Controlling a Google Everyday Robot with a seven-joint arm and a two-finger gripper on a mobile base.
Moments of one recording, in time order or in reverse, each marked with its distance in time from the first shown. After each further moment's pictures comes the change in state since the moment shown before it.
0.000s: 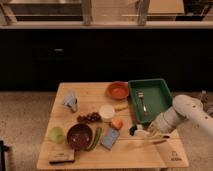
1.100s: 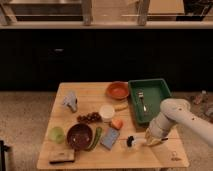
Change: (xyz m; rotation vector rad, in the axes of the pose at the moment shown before) arm -0.003 0.022 0.039 -0.127 0.169 -0.127
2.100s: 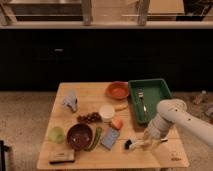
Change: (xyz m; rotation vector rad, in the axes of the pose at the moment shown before) arm 0.003 0.004 0.002 0.000 0.028 0.018
